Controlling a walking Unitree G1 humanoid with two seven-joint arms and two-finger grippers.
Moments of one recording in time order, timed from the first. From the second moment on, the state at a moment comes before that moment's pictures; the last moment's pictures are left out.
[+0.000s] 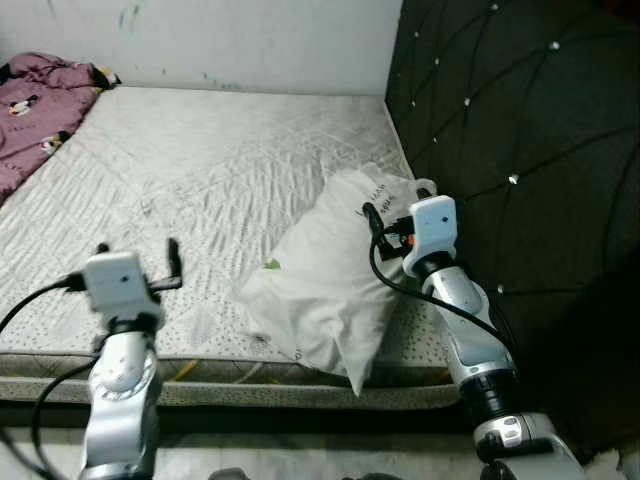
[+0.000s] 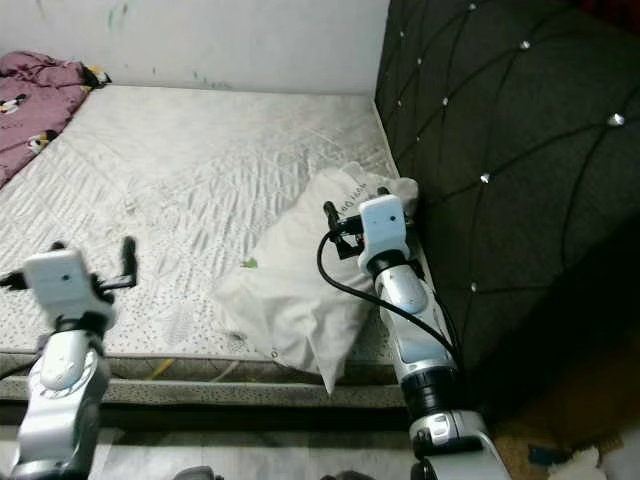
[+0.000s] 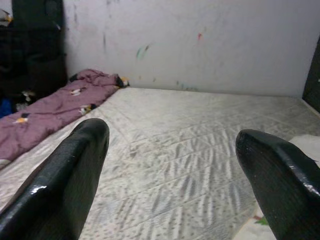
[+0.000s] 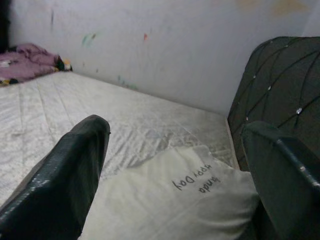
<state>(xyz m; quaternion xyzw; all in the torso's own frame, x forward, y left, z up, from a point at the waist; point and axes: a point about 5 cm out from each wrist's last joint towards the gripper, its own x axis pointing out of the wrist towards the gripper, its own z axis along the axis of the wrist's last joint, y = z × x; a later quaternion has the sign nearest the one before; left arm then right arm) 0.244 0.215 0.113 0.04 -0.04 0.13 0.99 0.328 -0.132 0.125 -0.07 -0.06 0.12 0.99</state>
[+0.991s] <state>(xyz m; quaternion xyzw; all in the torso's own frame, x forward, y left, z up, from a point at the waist) 0.242 0.197 0.104 0.01 -0.02 0.08 1.00 0.302 -0.149 0.091 -0.04 0.00 0.06 1.00</state>
